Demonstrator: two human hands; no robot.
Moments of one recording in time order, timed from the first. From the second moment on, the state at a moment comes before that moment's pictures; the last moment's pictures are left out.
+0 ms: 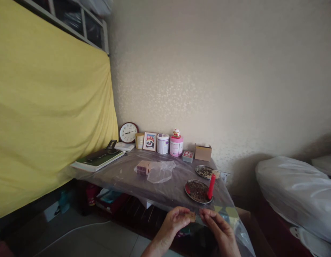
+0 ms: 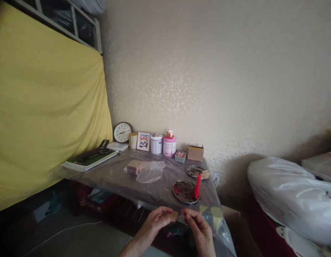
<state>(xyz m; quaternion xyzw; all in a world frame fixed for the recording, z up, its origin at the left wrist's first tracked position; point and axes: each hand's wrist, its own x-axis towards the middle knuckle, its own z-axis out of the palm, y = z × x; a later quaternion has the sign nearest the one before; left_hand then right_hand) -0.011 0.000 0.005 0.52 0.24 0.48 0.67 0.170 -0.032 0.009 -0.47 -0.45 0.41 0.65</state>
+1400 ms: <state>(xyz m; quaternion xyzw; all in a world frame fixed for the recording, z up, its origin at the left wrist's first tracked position) -0.010 -0.006 0.015 0.47 0.22 0.48 0.71 0.152 -0.045 0.009 -0.50 -0.61 0.18 0.59</state>
